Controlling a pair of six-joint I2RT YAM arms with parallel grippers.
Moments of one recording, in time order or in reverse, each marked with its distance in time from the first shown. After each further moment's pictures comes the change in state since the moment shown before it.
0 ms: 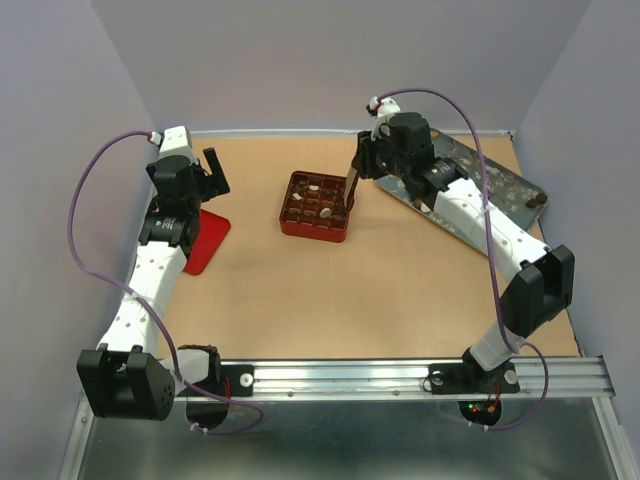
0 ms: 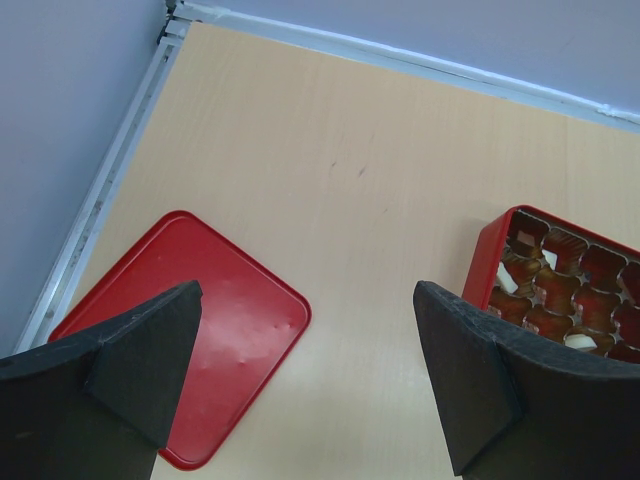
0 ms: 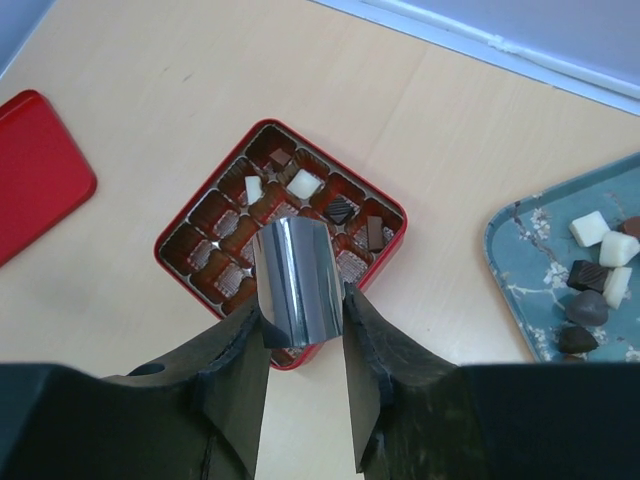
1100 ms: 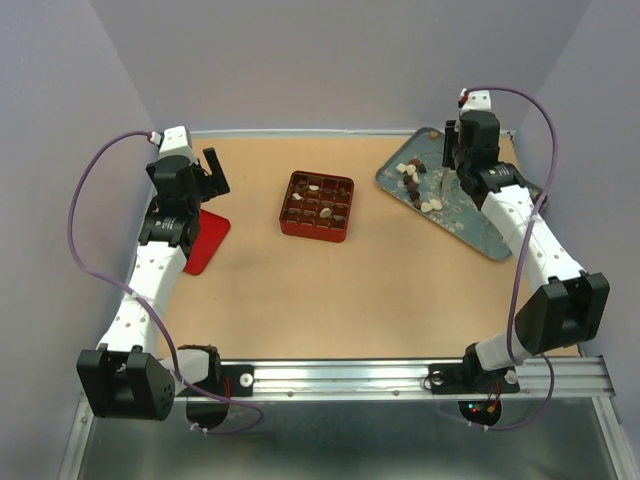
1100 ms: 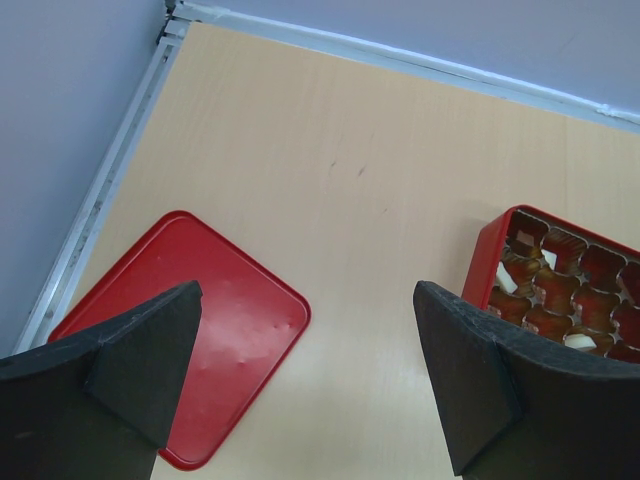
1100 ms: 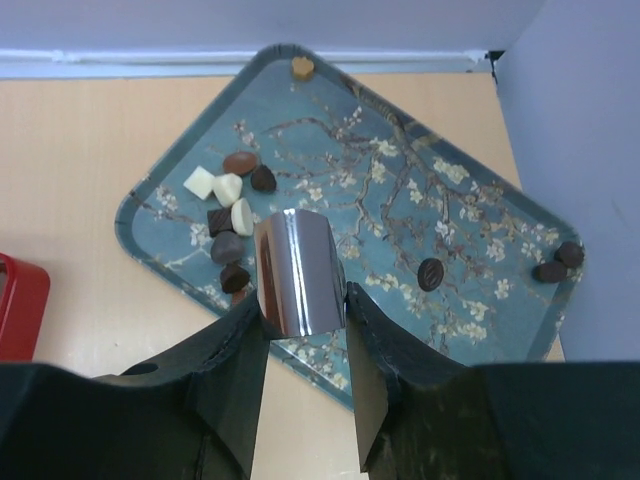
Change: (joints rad) left arm 0.000 0.000 0.000 0.000 0.001 0.000; right arm -0.324 -0.158 -0.131 -0.005 0.439 -0.119
